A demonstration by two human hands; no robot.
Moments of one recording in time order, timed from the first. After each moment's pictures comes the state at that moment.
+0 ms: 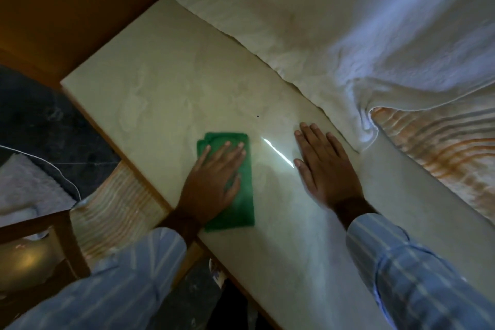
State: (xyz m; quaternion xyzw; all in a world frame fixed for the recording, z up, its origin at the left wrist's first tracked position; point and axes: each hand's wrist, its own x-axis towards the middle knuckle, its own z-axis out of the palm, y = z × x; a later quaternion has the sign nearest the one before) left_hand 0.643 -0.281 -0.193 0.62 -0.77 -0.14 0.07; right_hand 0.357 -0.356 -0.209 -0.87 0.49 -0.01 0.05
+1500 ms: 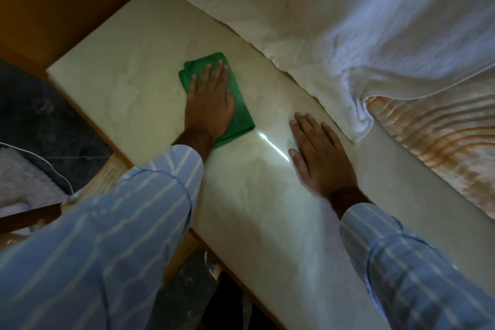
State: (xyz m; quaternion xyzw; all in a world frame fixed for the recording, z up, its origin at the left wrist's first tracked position) left_hand 0.641 -0.414 -0.190 0.74 -0.67 -0.08 0.03; right_hand 0.356 -0.355 -0.209 -0.87 0.49 -0.03 0.05
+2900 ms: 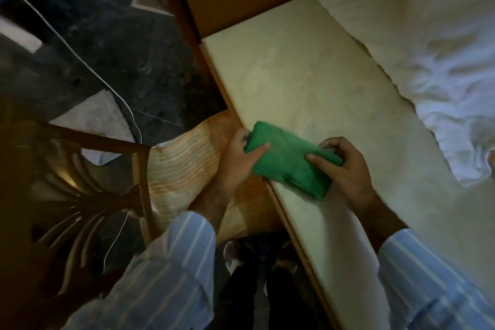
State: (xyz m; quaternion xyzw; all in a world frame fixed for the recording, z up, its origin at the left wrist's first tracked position) left_hand 0.731 -0.198 -0.139 0.73 -0.23 -0.42 0.49; right_hand 0.521 -0.299 -0.151 -0.62 0.50 -0.23 0.56
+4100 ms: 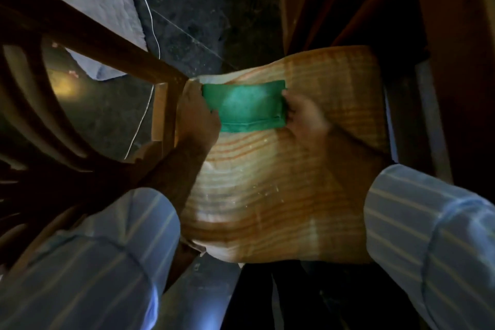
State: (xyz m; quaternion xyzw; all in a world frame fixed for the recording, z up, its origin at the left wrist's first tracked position) left_hand 1.014 -0.061 -0.445 0.95 -0.19 -0.18 0.19; right_hand 0.878 -0.234 -0.464 -0.53 0.49 0.04 0.69
